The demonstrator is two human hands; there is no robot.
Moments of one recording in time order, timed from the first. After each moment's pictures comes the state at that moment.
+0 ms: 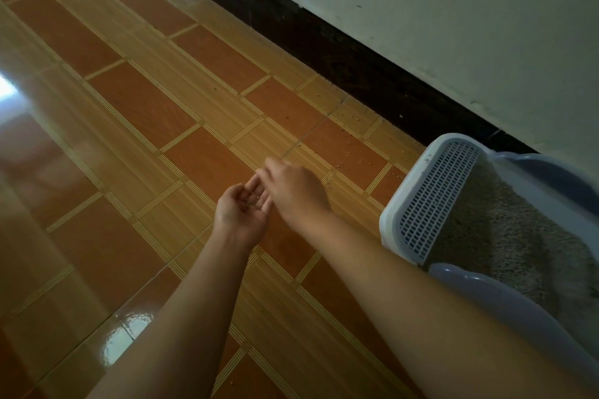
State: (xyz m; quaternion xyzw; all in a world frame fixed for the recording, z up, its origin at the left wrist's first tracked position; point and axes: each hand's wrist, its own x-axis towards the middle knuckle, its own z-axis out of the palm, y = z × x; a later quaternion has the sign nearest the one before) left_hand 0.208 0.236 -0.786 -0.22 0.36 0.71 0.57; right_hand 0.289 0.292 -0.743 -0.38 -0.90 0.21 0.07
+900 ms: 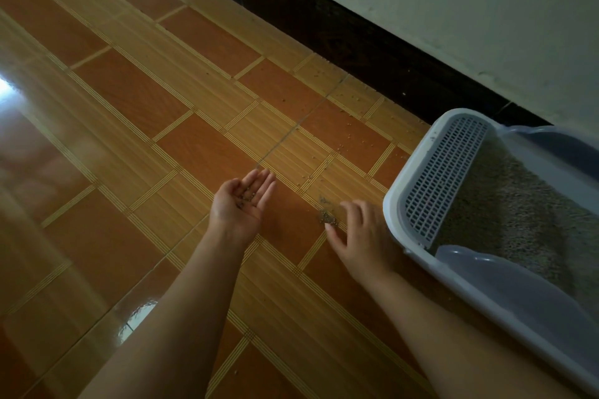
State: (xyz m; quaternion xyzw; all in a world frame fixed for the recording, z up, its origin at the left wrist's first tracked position) left_hand 0.213 0.231 -0.788 -0.21 0.40 0.69 0.56; right_hand 0.411 0.261 -0.846 -0.50 -0.86 0.08 0.10
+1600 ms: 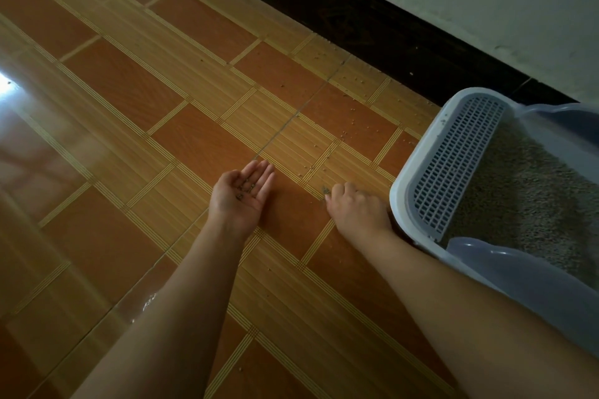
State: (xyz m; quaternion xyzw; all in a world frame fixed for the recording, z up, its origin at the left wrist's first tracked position) left_hand 0.209 0.237 -0.799 -0.21 0.43 0.68 0.56; right_hand 0.385 0.294 -0.848 -0.43 -0.90 -0.10 0.00
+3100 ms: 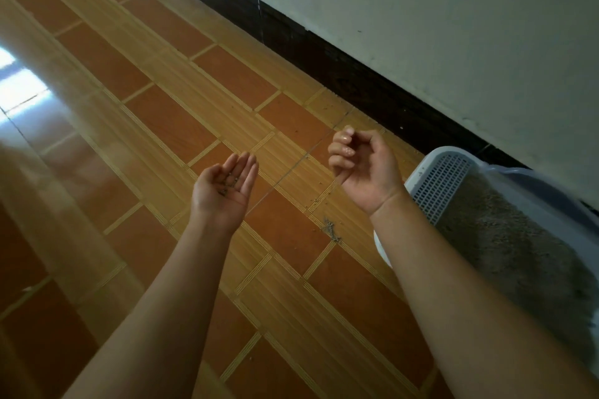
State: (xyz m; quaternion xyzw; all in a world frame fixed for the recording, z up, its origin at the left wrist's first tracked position) left_hand 0.178 0.232 -0.688 -0.20 0.37 0.76 0.50; right_hand 0.343 0.339 -0.658 -0.25 -0.10 0.90 0.34
